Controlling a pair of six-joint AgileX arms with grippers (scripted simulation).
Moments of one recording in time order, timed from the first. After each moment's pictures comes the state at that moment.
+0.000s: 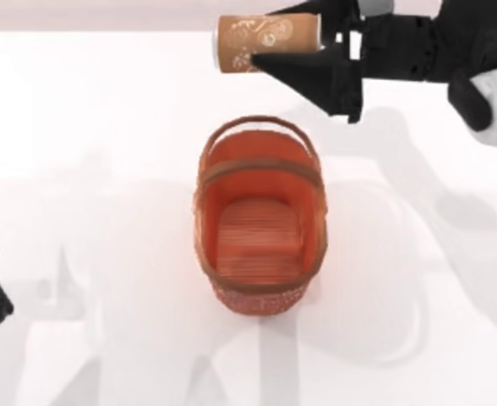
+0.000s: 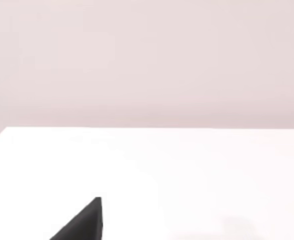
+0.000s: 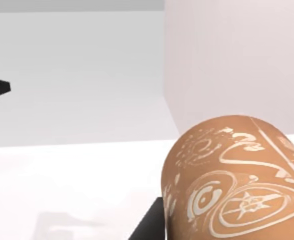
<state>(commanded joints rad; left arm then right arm) 0.00 0.00 0.00 0.00 0.00 0.00 0.34 2.00 1.26 0.77 -1.11 0.03</state>
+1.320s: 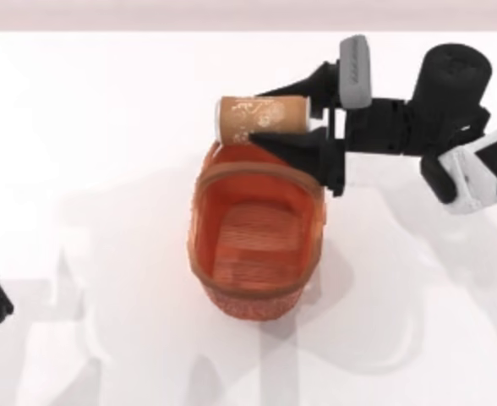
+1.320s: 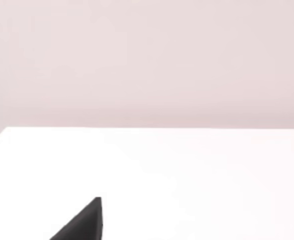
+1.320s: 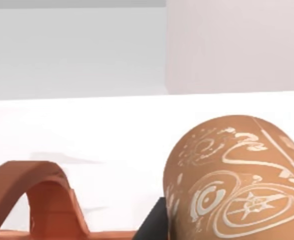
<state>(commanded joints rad) 0.00 0.00 0.00 0.00 0.00 0.00 0.35 2.24 1.16 1.11 -1.10 0.03</state>
